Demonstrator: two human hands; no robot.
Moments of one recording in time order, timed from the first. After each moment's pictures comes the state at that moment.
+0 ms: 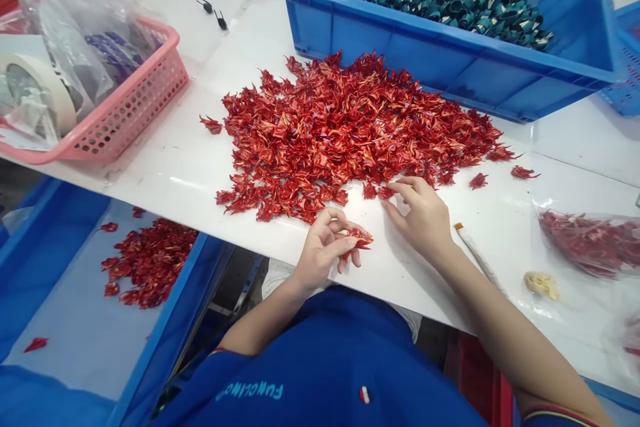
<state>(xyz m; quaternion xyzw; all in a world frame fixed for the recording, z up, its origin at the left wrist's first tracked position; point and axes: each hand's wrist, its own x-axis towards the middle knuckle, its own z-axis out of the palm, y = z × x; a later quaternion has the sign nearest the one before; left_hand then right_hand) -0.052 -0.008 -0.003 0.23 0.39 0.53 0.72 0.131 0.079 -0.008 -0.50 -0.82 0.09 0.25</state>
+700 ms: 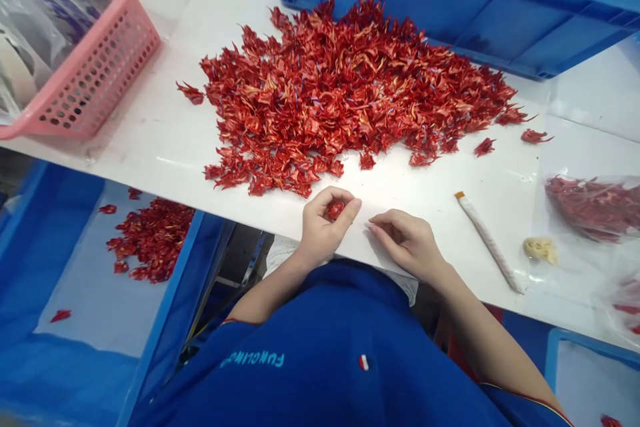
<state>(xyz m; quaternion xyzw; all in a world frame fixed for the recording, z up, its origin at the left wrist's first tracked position) -0.034 -0.013 -0.011 0.37 0.55 0.56 0.50 0.137 0.004 0.000 -0.40 -0.81 0.33 0.28</state>
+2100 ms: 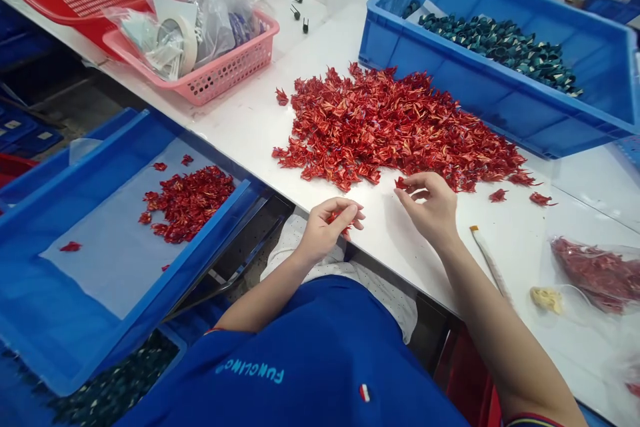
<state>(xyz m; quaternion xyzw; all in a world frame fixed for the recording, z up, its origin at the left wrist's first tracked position) -0.065 -0.057 -0.010 0.27 0.48 0.63 0.54 0.101 0.061 -0.001 -0.43 -0.77 0.26 0.39</state>
